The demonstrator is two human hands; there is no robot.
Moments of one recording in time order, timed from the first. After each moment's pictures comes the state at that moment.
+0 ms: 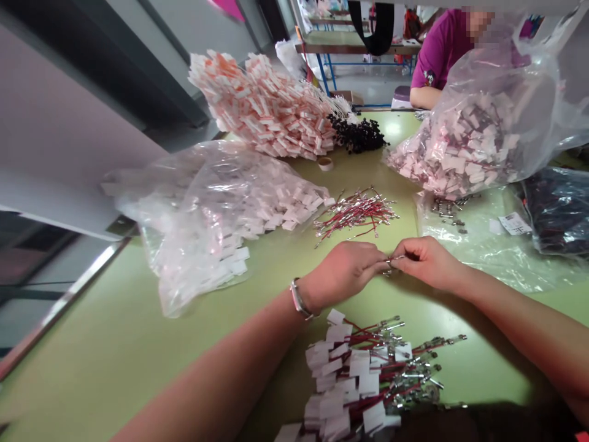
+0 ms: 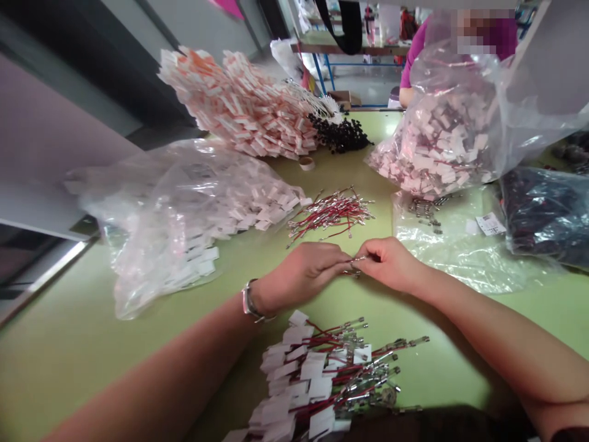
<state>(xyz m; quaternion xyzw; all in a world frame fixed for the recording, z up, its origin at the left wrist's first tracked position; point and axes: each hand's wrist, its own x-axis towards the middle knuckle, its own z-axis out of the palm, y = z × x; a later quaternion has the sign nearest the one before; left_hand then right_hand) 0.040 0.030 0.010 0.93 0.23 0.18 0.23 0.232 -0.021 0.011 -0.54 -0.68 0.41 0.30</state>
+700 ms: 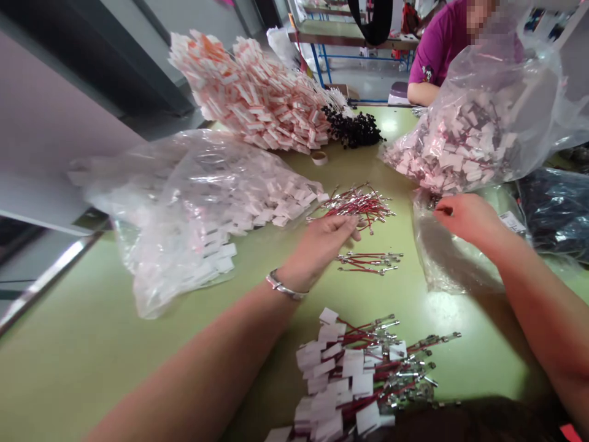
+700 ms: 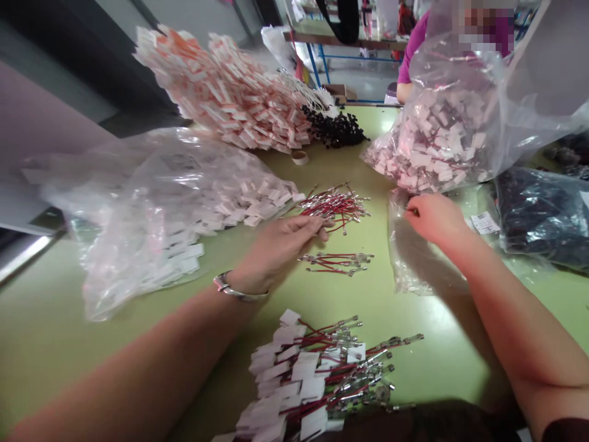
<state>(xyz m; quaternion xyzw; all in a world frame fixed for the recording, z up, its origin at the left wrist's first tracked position) 0.040 0.048 0.008 0.65 0.50 0.31 0.49 0.306 0.013 0.038 -0.71 -0.70 0.01 0.08</state>
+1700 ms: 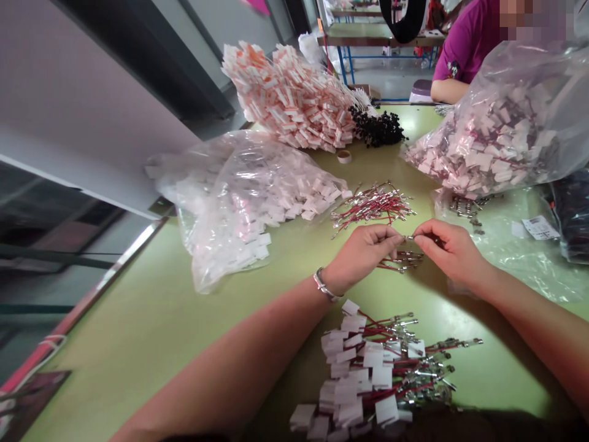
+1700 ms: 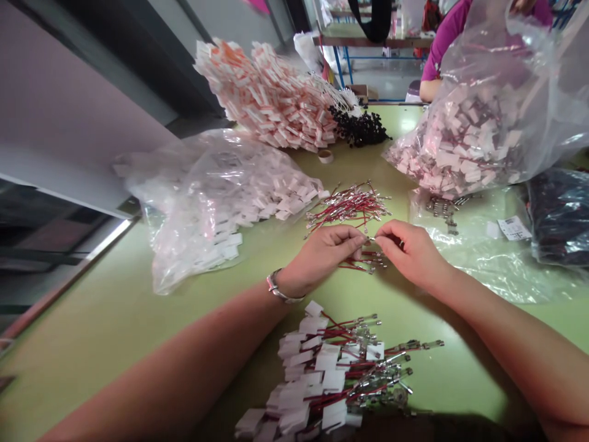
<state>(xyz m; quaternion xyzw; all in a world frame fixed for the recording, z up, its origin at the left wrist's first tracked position) 0.053 0.026 0.002 0.66 0.39 0.28 0.57 0.239 -0.015 0.013 -0.54 -0.72 0.26 0.35</state>
